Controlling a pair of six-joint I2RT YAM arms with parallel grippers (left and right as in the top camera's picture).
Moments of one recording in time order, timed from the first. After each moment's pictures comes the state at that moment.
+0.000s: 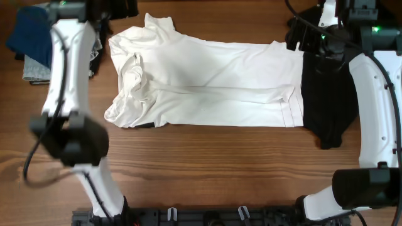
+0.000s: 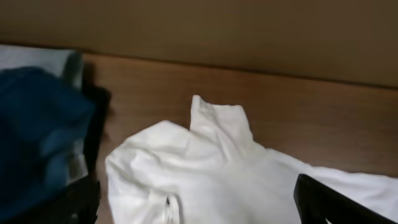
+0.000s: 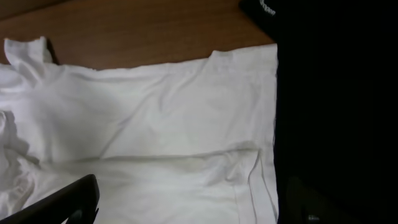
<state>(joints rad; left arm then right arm) 0.00 2.13 2.15 -0.84 0.11 -0.12 -0.01 1.71 1.83 -1.15 -0.10 0.17</state>
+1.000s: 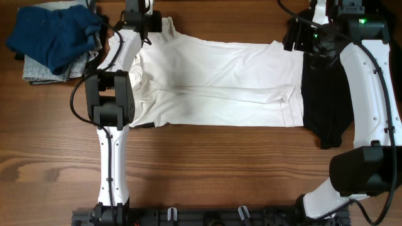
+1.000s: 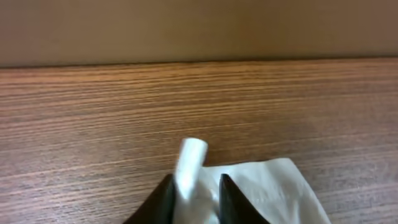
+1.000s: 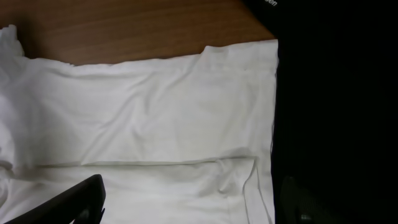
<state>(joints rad) -0.09 2.65 2.22 -0.29 0.09 -0.06 0.00 1.80 1.83 -1.11 -0.08 0.15</state>
